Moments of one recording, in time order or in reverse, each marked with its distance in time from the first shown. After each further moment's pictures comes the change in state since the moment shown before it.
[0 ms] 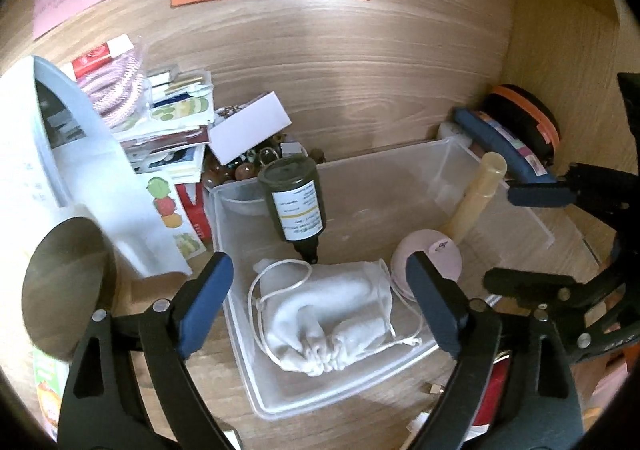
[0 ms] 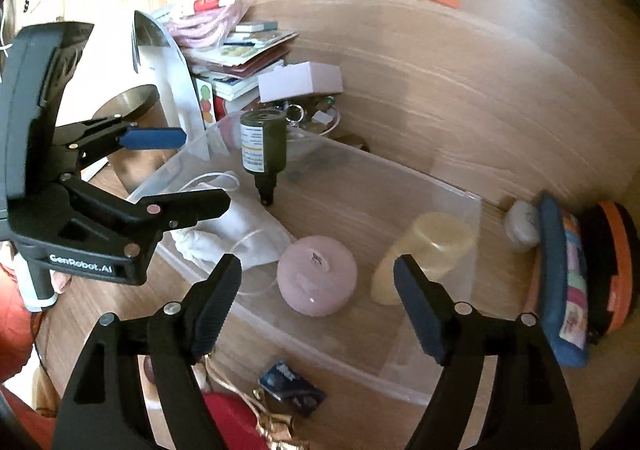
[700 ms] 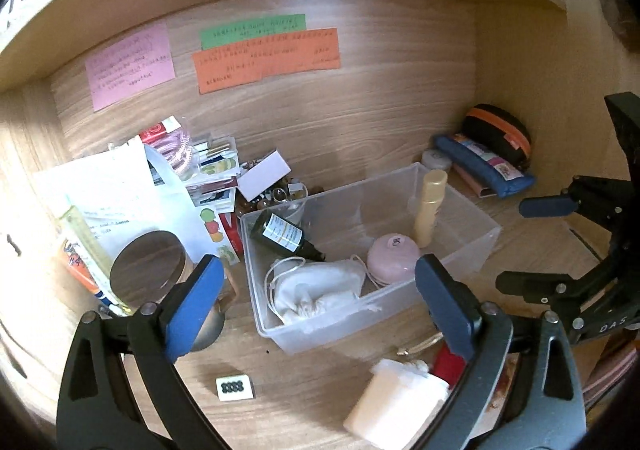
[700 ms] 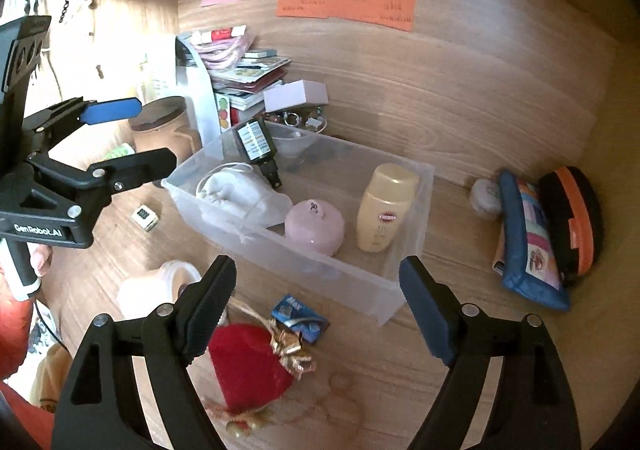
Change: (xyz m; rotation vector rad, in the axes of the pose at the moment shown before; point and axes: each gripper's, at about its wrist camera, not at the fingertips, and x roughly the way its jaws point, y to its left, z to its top) left arm -0.095 -0.045 -0.027 0.094 -0.161 0.118; right arm -0.068 0.005 -0.052 0.028 -0.098 -0.021
